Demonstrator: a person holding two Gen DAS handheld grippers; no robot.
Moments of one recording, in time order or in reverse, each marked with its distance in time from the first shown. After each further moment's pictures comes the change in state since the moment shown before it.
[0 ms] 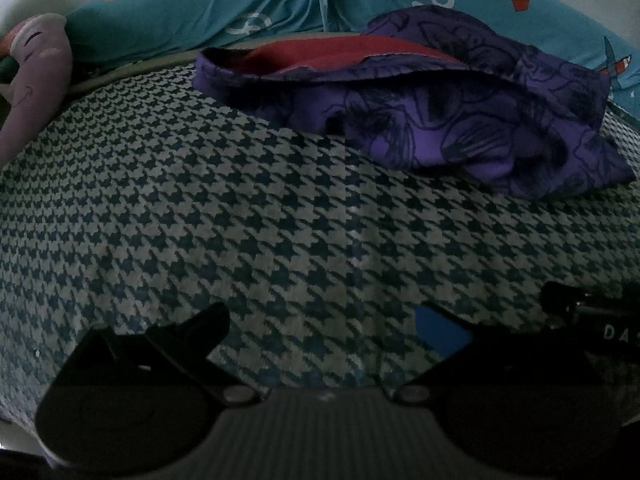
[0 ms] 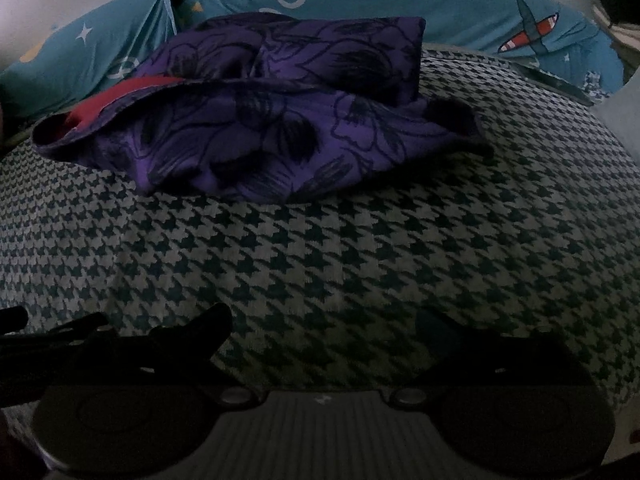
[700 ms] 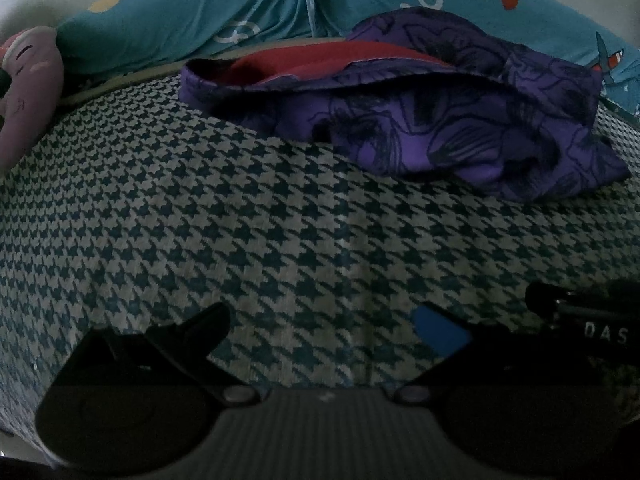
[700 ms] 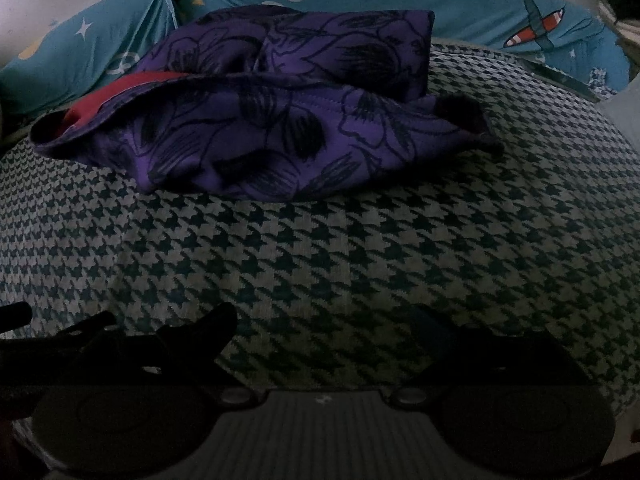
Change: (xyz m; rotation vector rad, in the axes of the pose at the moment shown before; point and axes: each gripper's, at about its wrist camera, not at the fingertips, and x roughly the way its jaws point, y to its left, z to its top) left arm 0.080 0.035 0.114 -0.143 -0.062 0.068; right arm 0.006 0.001 0.003 0.004 0.022 0.008
